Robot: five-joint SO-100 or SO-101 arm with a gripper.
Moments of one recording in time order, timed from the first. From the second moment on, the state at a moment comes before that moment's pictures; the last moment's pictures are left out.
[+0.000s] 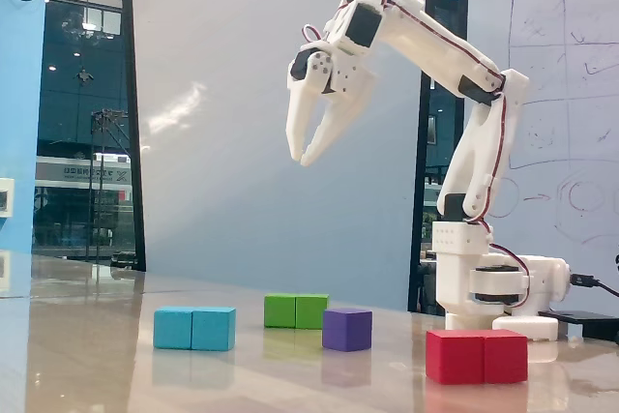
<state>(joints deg) 13.4 110.4 81.6 97.3 -8.2</state>
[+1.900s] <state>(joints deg) 10.3 110.4 81.6 95.0 -8.2</state>
